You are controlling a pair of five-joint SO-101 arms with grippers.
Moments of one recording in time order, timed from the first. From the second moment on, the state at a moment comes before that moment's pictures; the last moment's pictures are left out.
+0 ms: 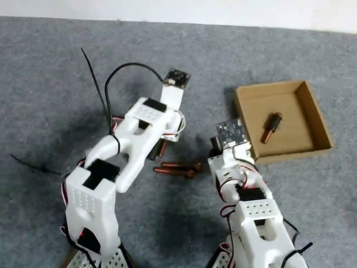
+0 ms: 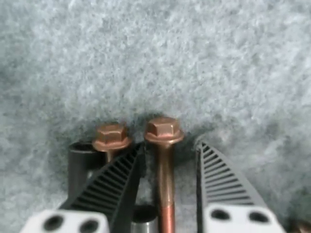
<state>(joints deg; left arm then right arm) 17.5 24.0 8.1 50.2 8.5 -14.1 -48.2 82.6 13.2 13.1</state>
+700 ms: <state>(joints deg) 17.8 24.0 8.7 50.3 8.3 -14.1 -48.2 82.6 13.2 13.1</state>
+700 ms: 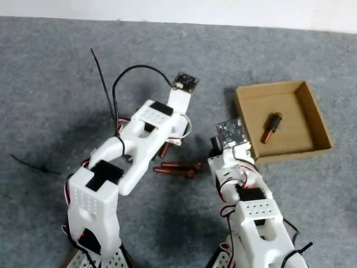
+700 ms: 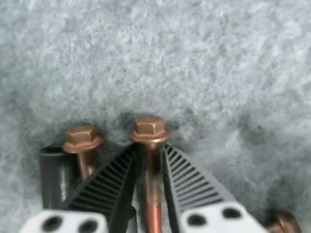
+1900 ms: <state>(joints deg) 13.9 -47.5 84.3 -7.5 12.4 -21.5 -48.2 85.8 0.0 12.7</state>
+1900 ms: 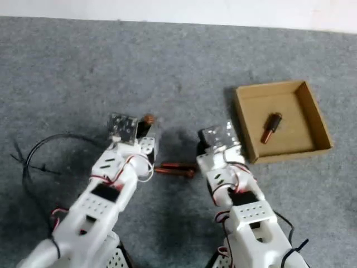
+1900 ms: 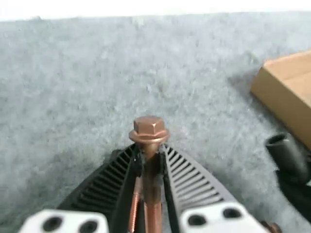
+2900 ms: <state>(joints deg) 5.3 -88.8 96.2 -5.2 37.9 -35.4 -48.2 94.9 -27.1 23.4</state>
